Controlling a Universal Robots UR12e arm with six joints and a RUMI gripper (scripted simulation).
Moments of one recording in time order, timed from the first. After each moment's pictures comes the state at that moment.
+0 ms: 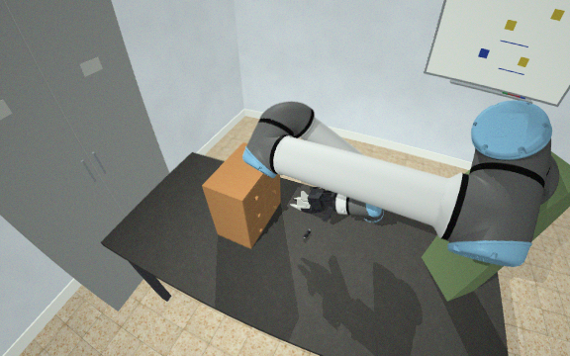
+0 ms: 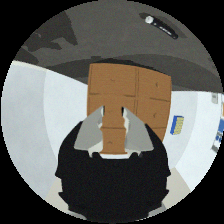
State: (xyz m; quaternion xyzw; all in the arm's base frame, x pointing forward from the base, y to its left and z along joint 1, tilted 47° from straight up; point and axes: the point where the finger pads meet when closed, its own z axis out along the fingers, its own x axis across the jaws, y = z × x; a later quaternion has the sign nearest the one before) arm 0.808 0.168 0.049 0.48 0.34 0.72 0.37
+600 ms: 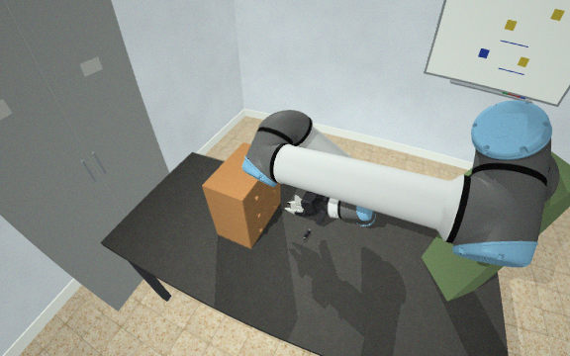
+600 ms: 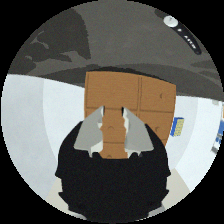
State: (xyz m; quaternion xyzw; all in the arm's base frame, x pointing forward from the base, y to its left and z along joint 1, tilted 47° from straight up) arm 0.851 0.187 0.039 0.48 0.34 0.72 0.37
